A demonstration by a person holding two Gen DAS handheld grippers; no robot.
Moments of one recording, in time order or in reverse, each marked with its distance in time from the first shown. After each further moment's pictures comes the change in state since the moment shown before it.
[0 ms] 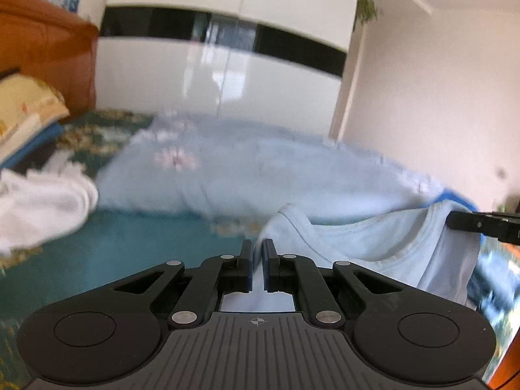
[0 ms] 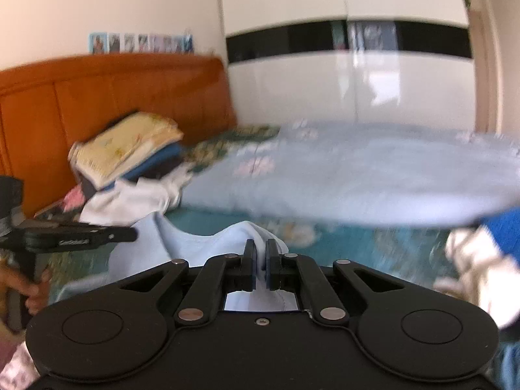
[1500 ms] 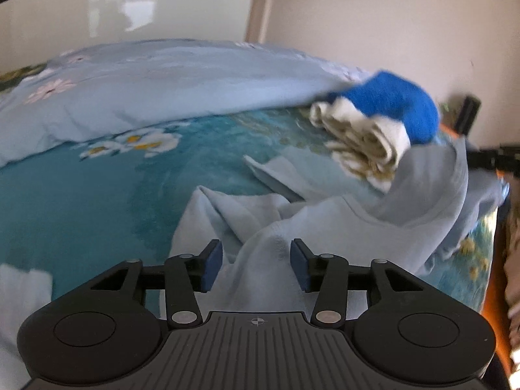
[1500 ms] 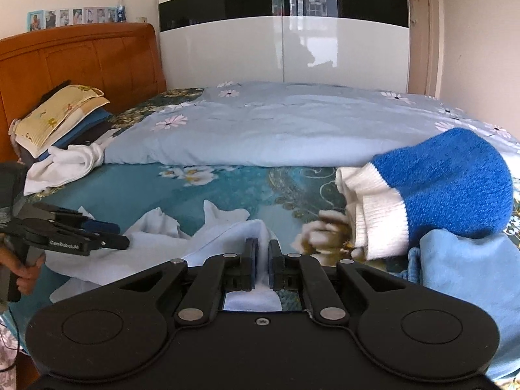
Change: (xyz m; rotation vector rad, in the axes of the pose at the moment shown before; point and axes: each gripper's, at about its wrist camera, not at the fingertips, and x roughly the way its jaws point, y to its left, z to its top) left arm 0.121 -0.090 -0.079 0.229 0.382 -0.274; right arm -0.057 -0.092 -0.058 0.064 0.196 -0.219
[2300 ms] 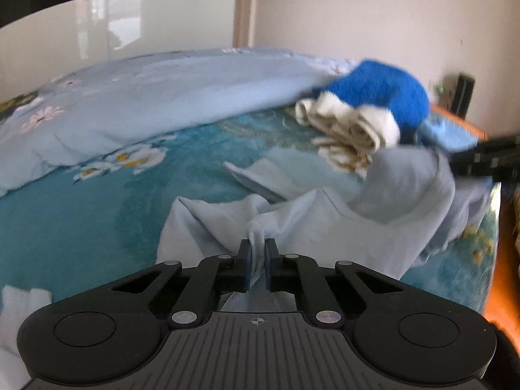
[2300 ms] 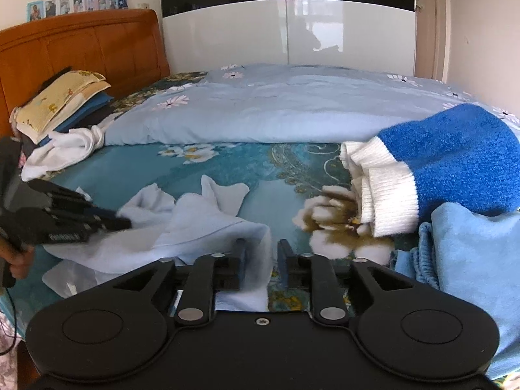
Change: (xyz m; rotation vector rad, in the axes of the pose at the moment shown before) left arm -0.012 -0.023 -0.002 0.038 -0.044 0.020; right arm 0.016 -0.009 -0.020 -0.002 0.063 0.023
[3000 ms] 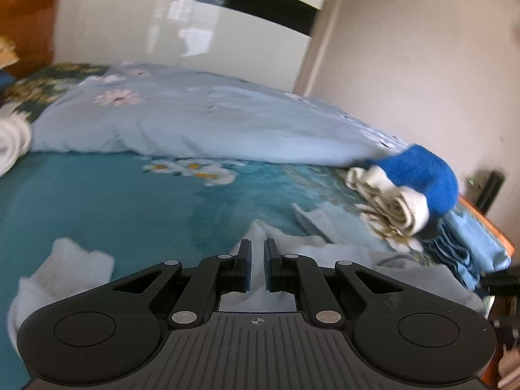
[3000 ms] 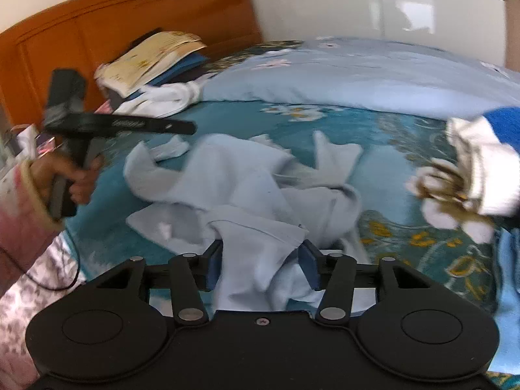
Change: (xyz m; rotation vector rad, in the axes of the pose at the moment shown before) left arm -0.053 0.064 -0.017 -0.304 -0.149 0.076; right arm -0.004 0.056 -0.029 -0.135 0.108 0.357
